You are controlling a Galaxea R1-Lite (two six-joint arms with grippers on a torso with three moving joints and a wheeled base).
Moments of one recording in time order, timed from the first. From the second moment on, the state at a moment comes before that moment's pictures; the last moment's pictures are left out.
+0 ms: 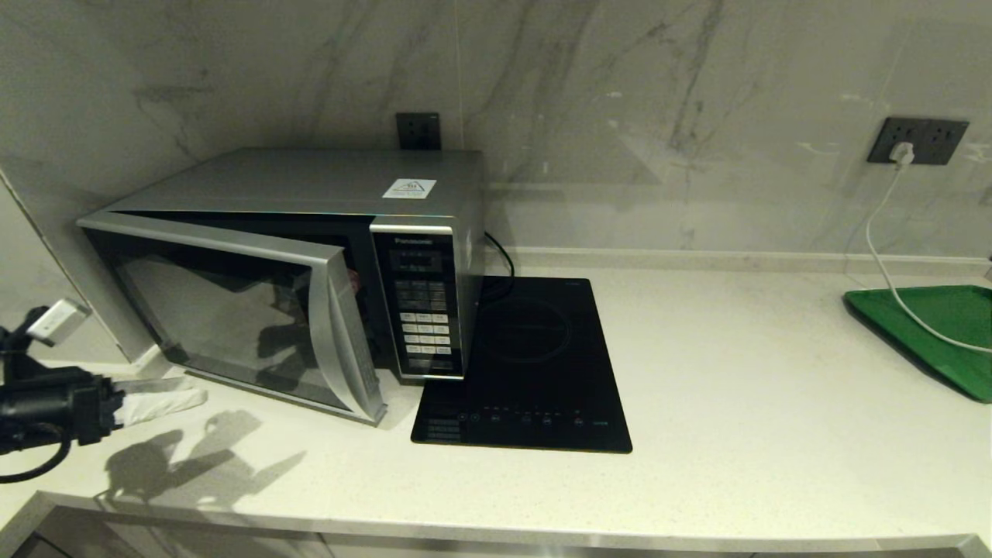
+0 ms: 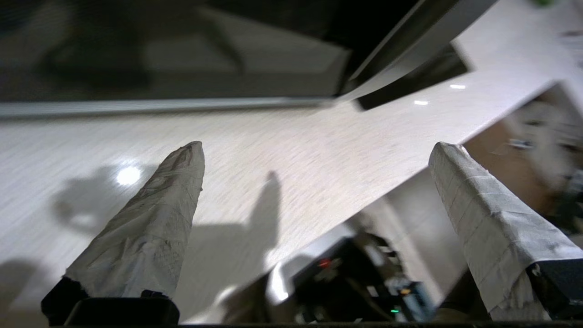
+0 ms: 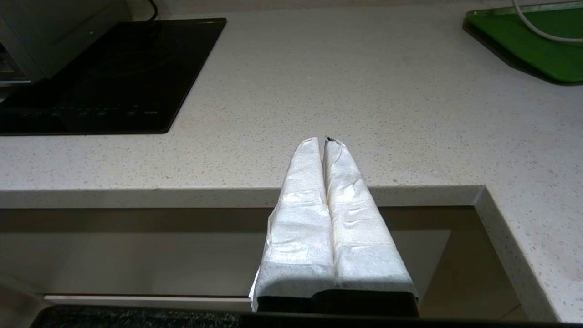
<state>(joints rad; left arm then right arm) 0.58 1.83 -1.06 0.43 -1.17 0.76 0.00 0.00 -0.02 0.03 -0.04 0.10</state>
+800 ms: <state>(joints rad) 0.41 1.19 -1.31 0.49 -0.48 0.15 0.00 0.00 -0.02 0.03 -0.04 0.10</state>
